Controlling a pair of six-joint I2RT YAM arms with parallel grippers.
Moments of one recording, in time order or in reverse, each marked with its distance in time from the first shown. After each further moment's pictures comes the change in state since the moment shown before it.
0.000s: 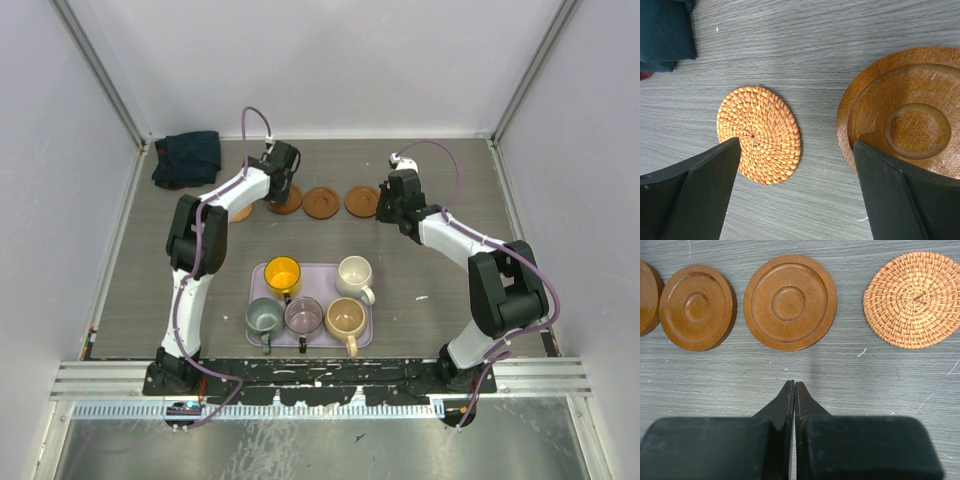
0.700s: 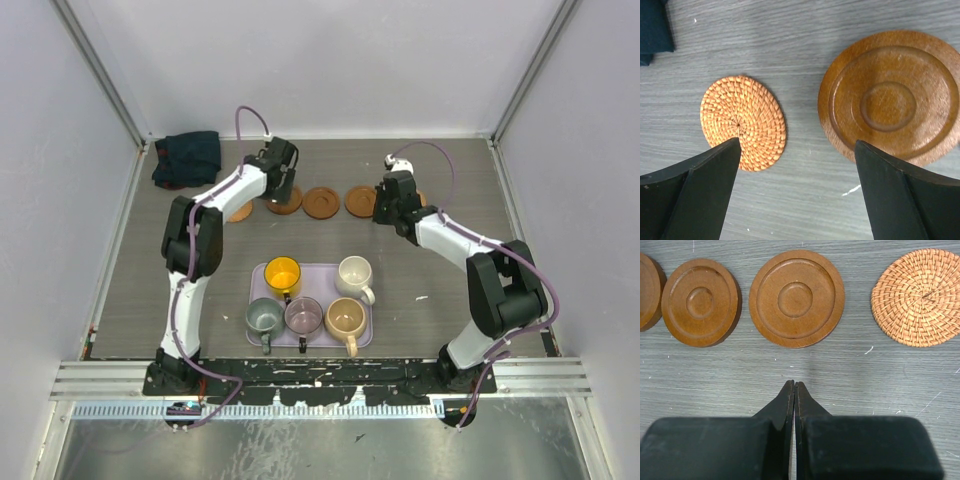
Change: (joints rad) left arm 0.001 -0.031 0.018 -0.047 0.098 -0.043; right arm 0.025 0.002 0.000 -0.003 0.017 -0.001
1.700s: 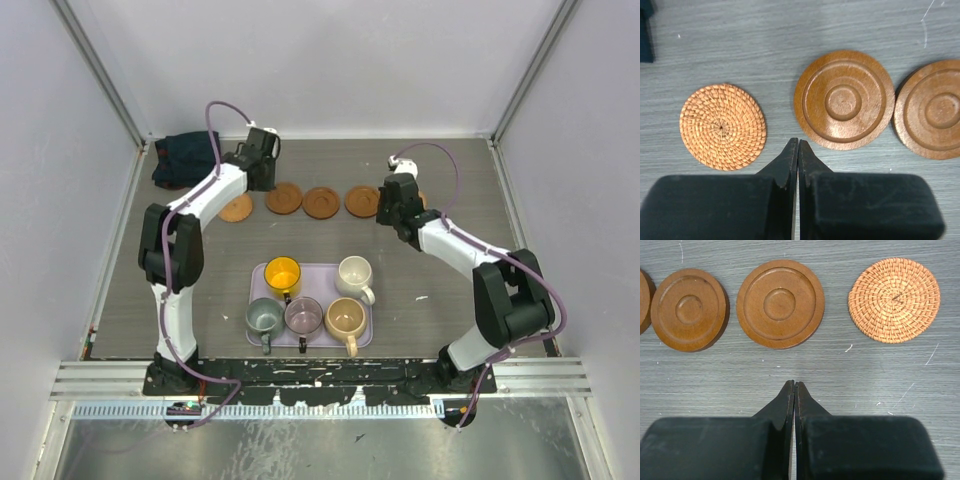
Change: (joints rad) left arm 0.047 -0.203 -0.175 0.142 0.237 -0.071; right arm 0.018 -0.060 -0.036 0.003 0.094 -0.016
